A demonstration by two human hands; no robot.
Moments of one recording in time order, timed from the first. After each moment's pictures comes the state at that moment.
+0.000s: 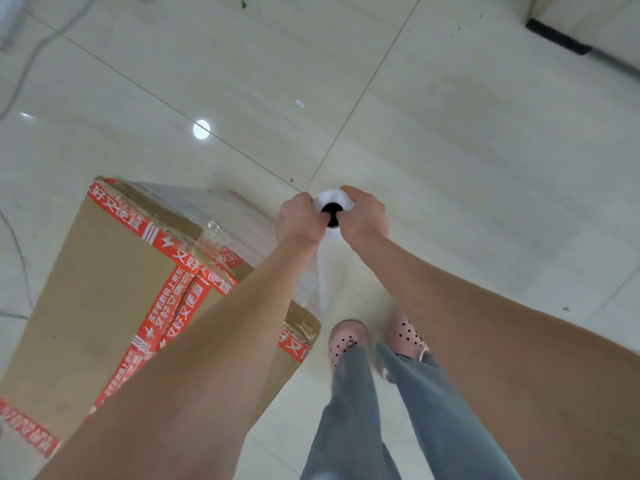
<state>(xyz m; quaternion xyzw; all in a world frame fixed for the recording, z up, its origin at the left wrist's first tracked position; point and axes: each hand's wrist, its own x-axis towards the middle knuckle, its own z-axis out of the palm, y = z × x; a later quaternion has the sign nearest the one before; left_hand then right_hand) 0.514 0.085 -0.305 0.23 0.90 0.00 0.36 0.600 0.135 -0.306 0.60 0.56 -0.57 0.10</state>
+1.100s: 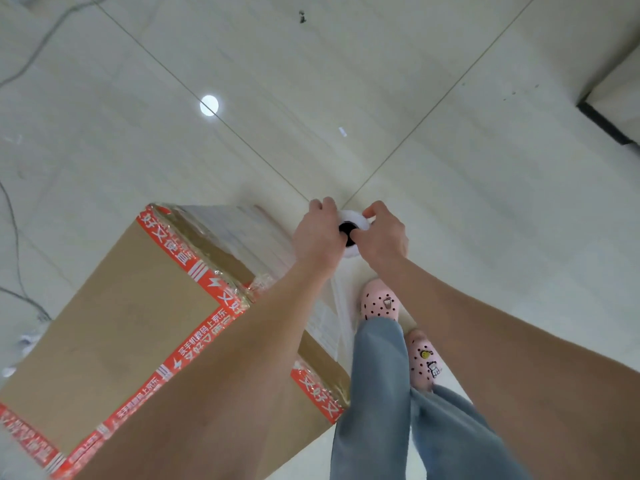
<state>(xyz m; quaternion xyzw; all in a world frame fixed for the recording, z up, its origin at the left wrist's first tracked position) 0.426 0.107 -0.303 0.31 0.90 0.00 0.32 0.503 0.171 -0.306 0.59 0.60 -0.50 0.17</state>
